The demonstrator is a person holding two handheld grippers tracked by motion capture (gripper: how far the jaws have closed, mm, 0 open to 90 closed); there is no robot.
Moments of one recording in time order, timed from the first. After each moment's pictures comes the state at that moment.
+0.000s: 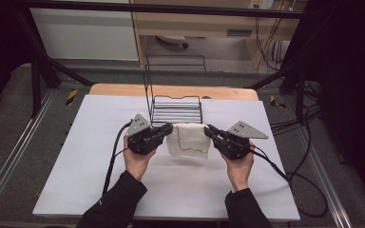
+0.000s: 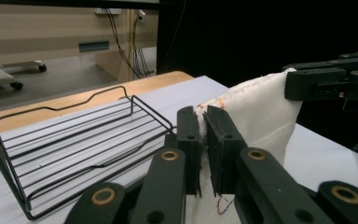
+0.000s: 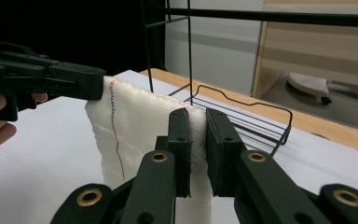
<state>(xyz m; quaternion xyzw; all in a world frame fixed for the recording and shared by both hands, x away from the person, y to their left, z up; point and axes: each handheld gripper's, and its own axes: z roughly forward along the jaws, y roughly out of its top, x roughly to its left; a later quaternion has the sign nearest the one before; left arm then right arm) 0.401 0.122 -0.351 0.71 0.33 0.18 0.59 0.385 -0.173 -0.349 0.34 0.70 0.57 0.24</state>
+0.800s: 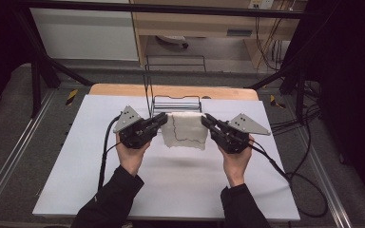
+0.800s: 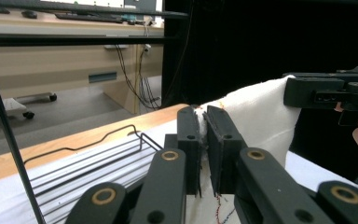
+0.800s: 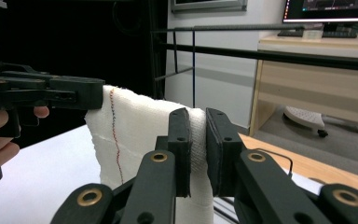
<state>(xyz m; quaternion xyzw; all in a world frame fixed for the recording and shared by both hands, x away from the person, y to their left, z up) 0.396 0.135 -0.318 0.68 0.31 0.21 0.62 0.383 -0.160 -0.316 0.32 0.67 0.61 0.27</state>
